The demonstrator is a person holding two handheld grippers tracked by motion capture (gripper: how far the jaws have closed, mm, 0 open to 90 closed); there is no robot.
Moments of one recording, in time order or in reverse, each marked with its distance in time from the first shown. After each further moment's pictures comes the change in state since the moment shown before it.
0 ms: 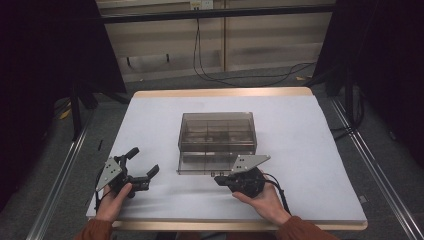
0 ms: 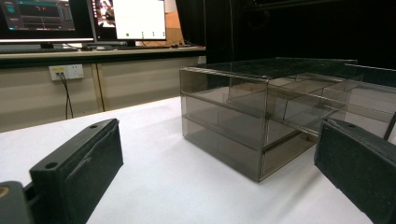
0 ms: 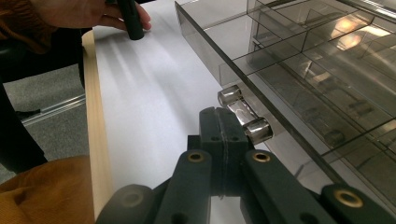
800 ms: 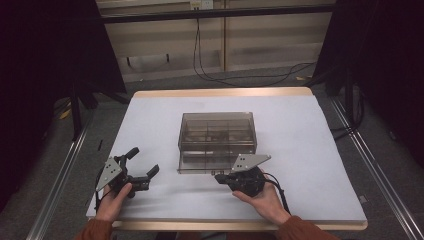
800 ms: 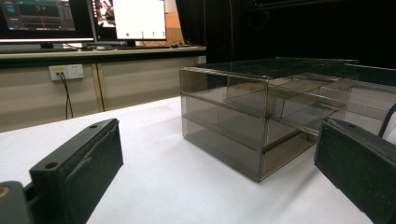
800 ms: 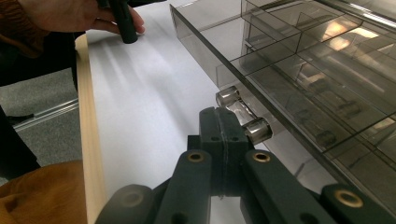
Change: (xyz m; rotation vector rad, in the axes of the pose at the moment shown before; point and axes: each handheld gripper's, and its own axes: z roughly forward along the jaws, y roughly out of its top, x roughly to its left) left arm 0.000 0.000 0.000 0.001 0.001 -0.001; right arm -0.002 0.000 0.000 -0.013 -0.020 0.006
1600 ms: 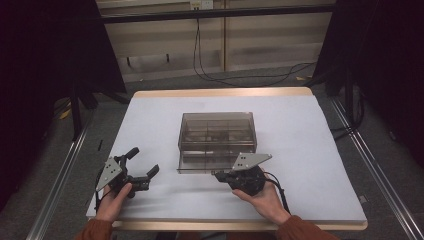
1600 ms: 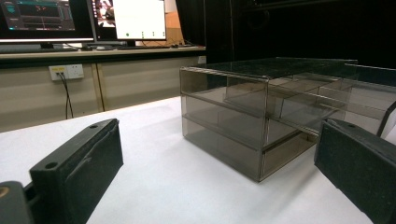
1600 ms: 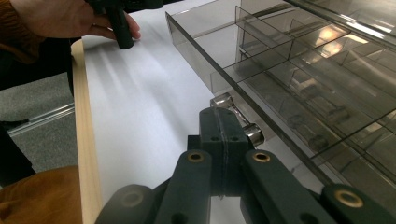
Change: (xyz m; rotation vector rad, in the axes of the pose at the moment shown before) left arm 0.000 0.000 0.000 0.000 0.000 0.000; right arm -0.001 0.002 -0.001 -0.017 -0.018 0.005
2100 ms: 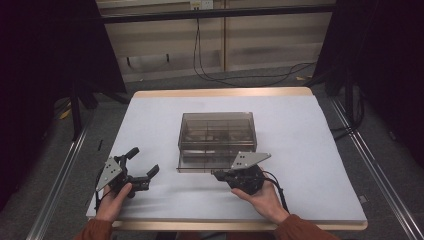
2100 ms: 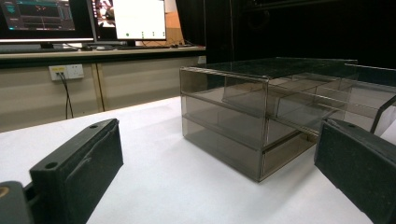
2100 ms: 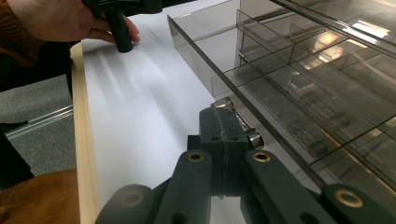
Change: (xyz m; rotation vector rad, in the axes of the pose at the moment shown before) left arm 0.000 0.000 0.000 0.000 0.000 0.000; right arm -0.001 0.003 0.002 -0.007 -0.001 -0.002
